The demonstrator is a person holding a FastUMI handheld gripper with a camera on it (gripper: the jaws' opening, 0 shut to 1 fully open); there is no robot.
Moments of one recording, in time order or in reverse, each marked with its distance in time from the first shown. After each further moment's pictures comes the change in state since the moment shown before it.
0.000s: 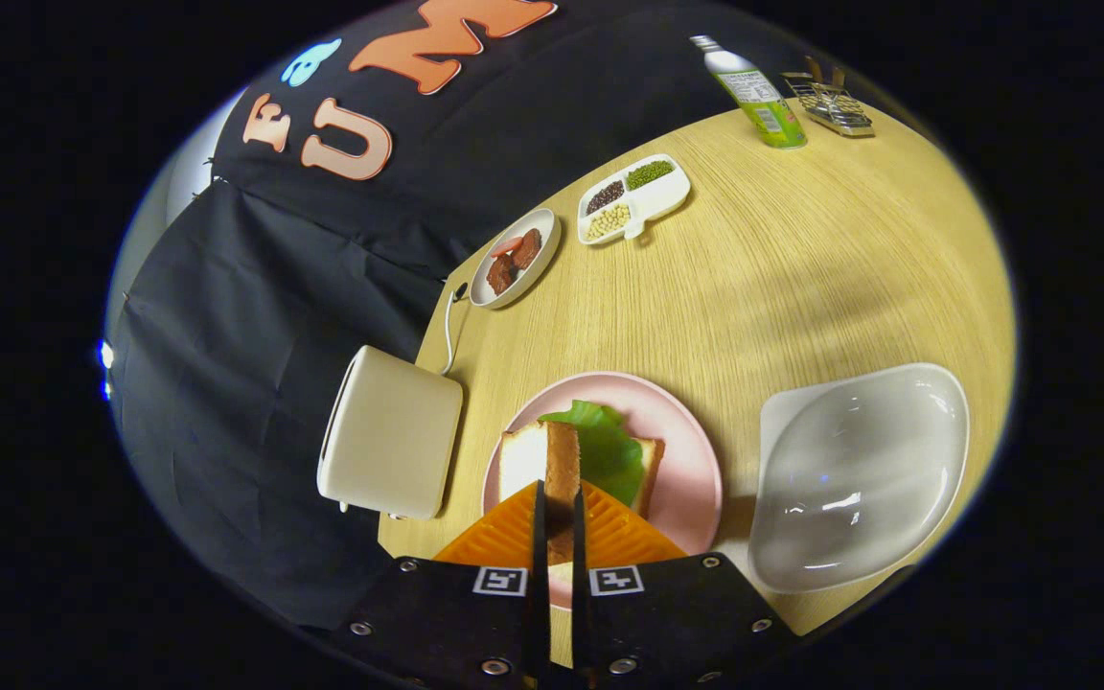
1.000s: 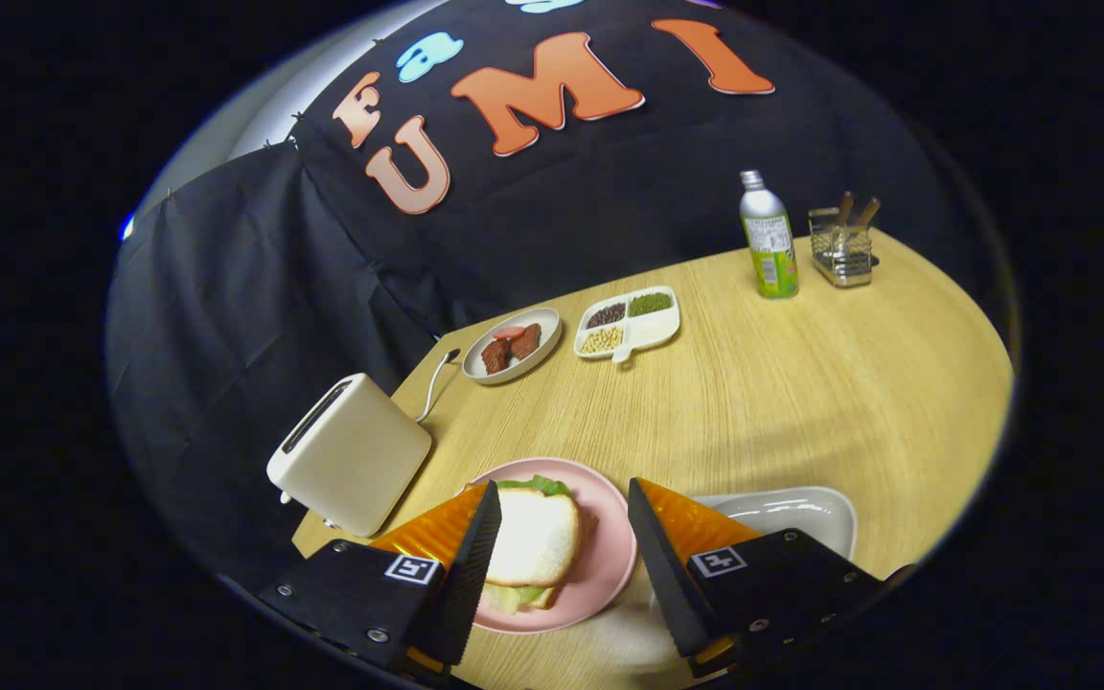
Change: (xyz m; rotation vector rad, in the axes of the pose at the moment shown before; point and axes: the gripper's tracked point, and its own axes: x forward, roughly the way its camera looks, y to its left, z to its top) arm -0.055 -0.009 0.065 -0.327 -0.397 -0.144
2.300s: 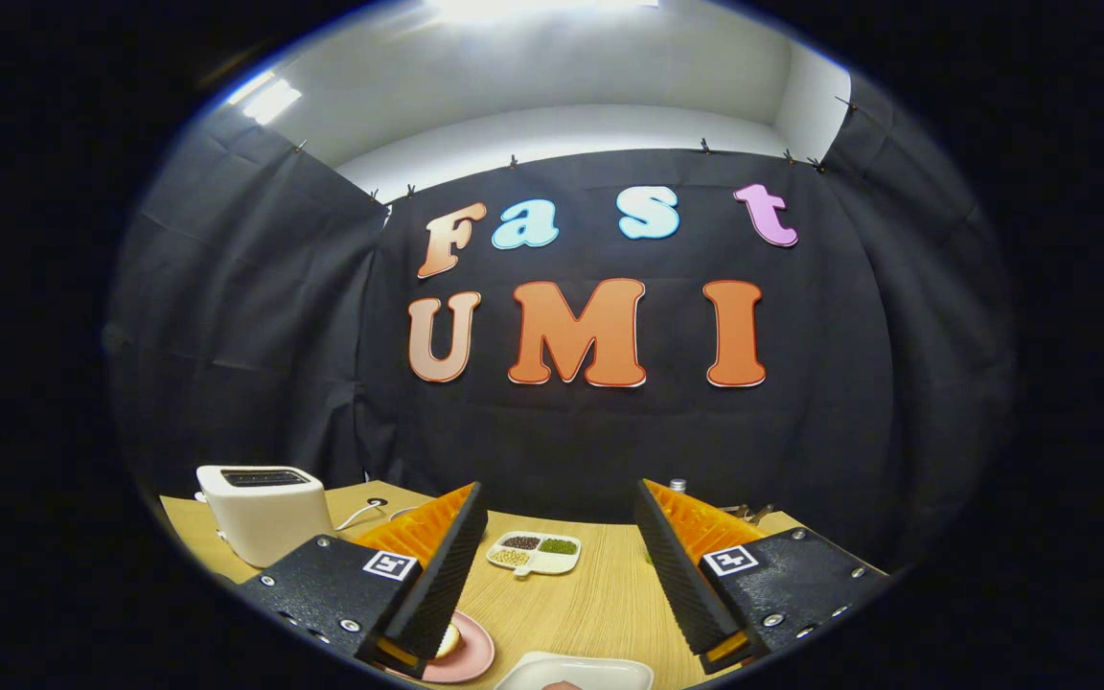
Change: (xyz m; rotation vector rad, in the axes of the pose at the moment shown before) arm -0.113 0.006 0.144 -0.394 -0.704 -0.167
